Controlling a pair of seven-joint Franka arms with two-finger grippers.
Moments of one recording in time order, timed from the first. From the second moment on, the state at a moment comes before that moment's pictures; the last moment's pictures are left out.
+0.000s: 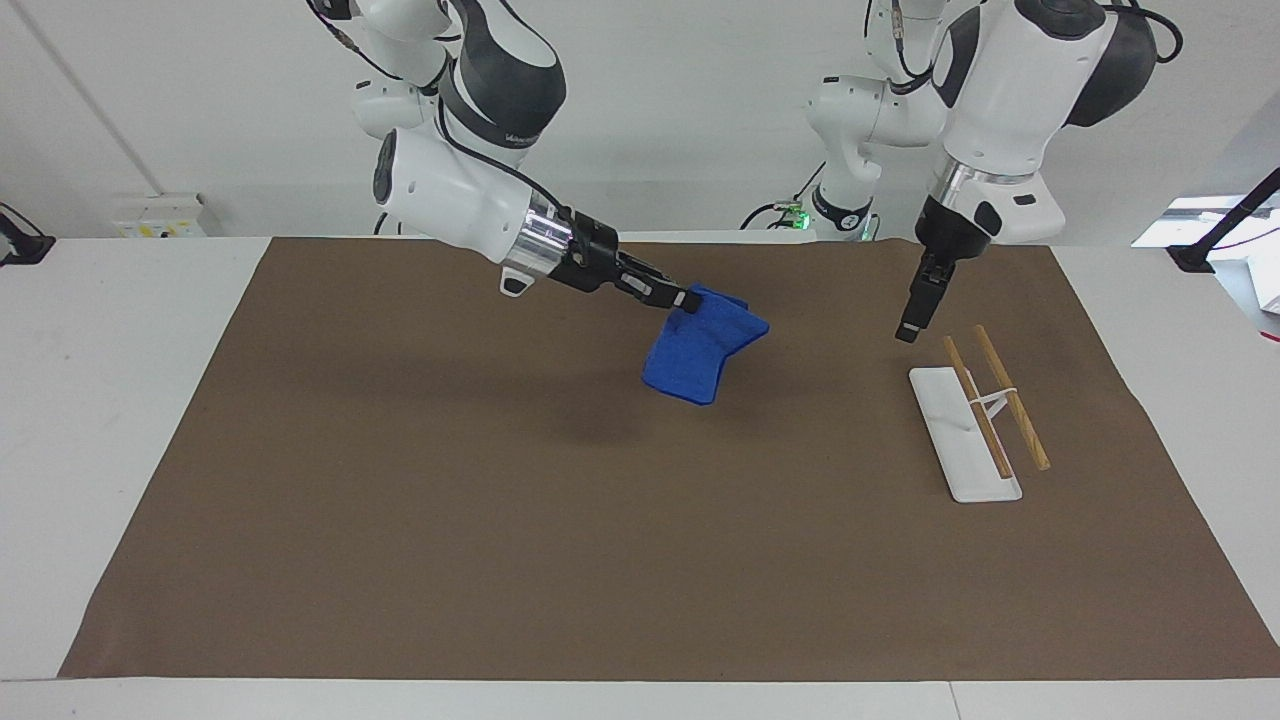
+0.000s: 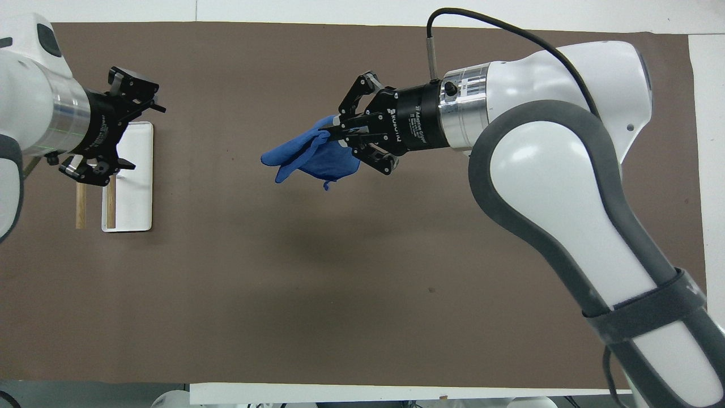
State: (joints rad) left arm -0.41 -0.04 0.03 -1.72 -0.01 1.84 -1.34; right arm 0.17 0.18 0.29 -1.69 1.08 2.17 1.01
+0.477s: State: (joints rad) left arm -0.47 0.01 0.03 -1.71 -0.06 1.93 -1.45; right arm 0.21 0.18 0.29 -1.71 1.16 2.24 1.14
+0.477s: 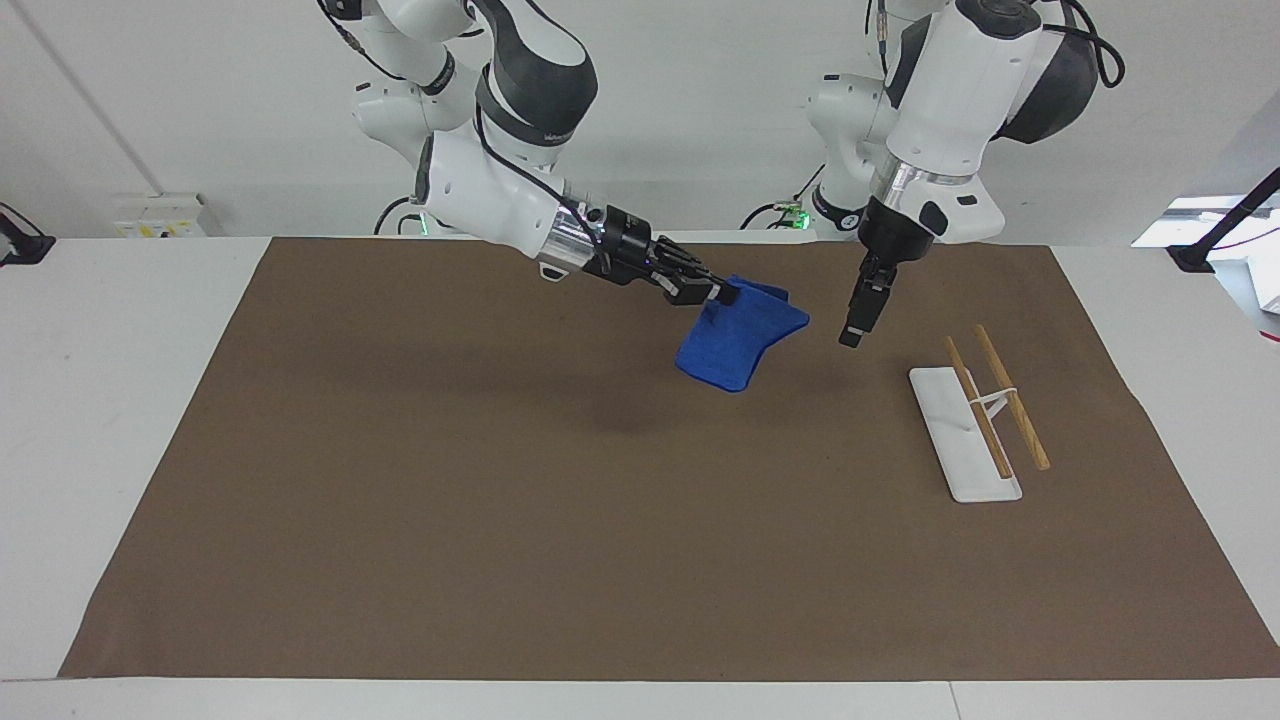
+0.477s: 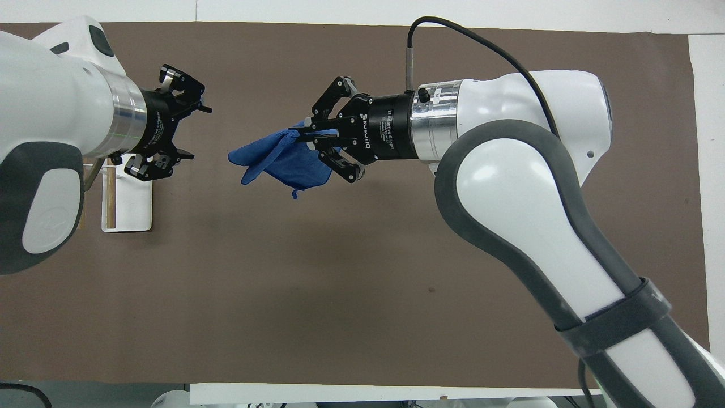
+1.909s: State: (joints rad) left arm -0.54 0.03 0.03 -1.68 -0.07 1.79 -1.46; right arm 0.26 0.18 0.29 -1.71 1.16 2.29 1.15
